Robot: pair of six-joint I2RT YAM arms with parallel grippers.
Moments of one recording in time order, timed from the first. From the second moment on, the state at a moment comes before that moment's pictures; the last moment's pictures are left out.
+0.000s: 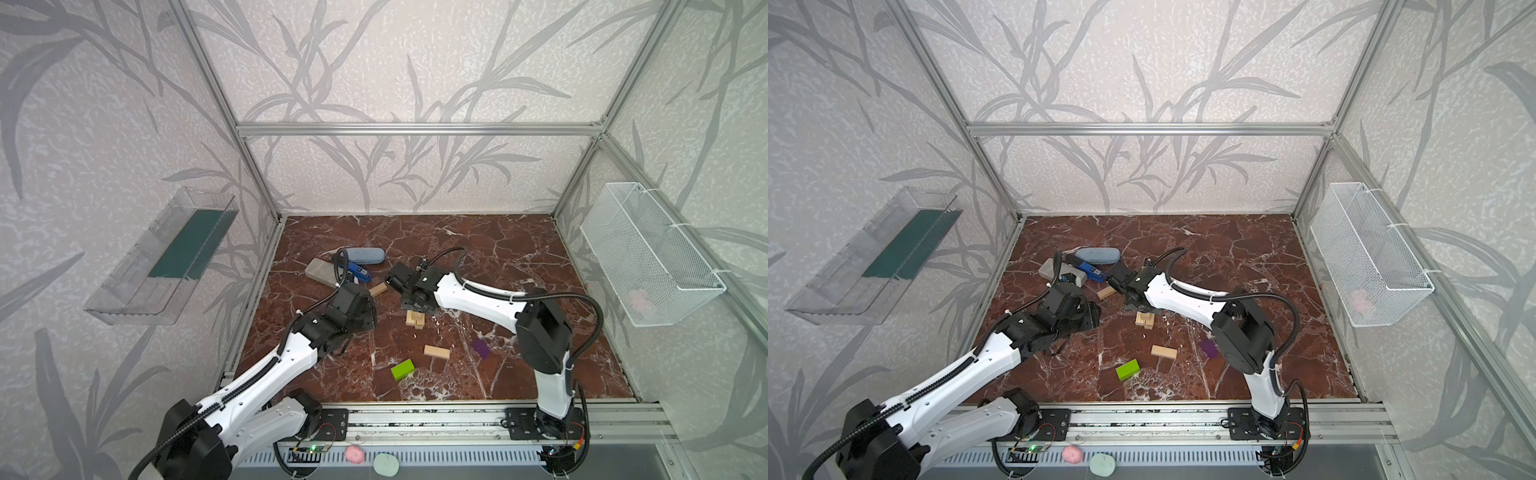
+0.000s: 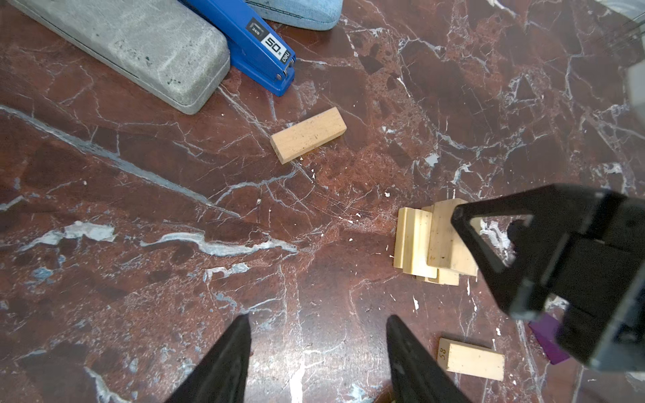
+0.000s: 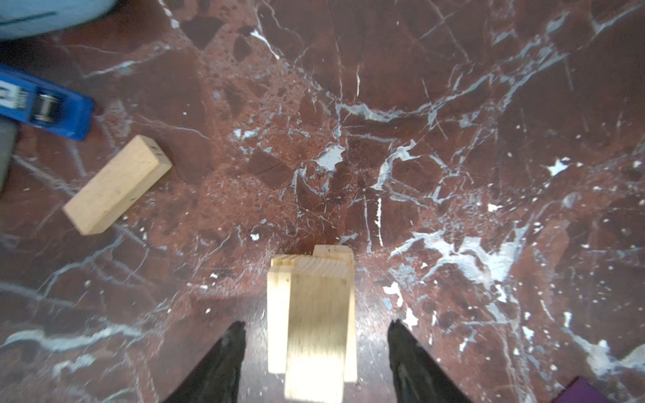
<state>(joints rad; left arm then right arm) -0.59 1.00 0.72 -0.59 -0.17 -0.69 0.94 1.91 1.54 -0.84 0.35 1.00</state>
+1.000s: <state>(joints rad) -0.46 1.68 1.10 -0.55 -0.10 -0.39 0.57 1.28 0.69 -0.15 -0.28 0.34</state>
